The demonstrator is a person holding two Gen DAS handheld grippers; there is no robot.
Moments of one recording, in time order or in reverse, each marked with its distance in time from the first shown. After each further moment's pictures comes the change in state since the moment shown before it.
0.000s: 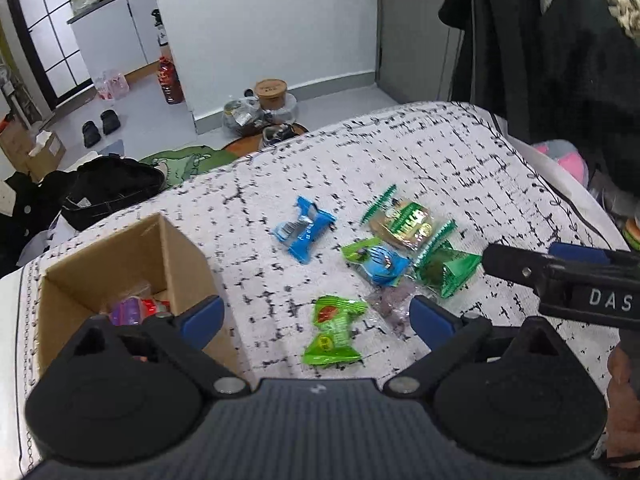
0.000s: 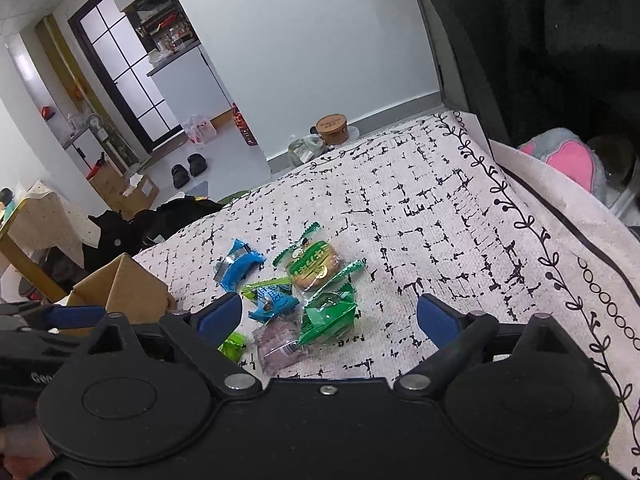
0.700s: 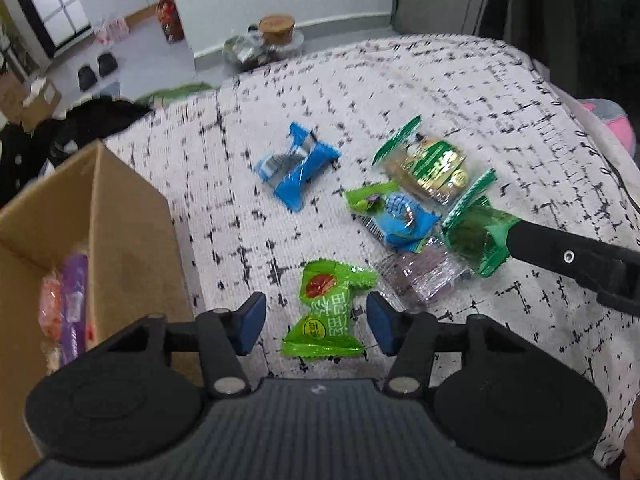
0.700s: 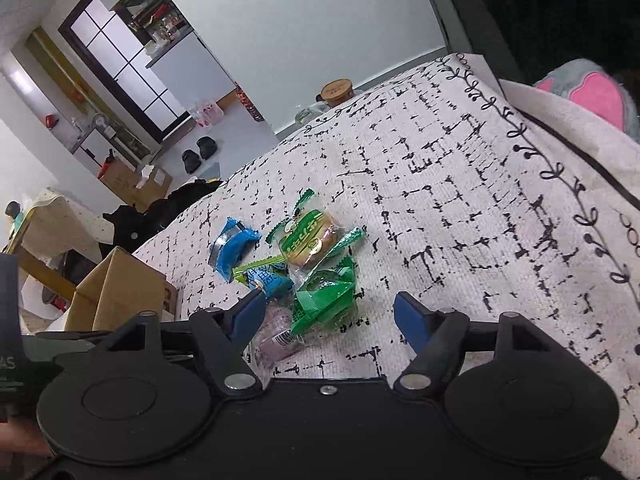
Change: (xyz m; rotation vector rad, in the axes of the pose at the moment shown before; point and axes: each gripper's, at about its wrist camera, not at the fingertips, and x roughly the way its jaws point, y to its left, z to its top) left arm 0.073 -0.001 -0.007 -0.066 0.190 0.014; right arm 0.035 -0.023 -0.007 0.088 0.100 0.082
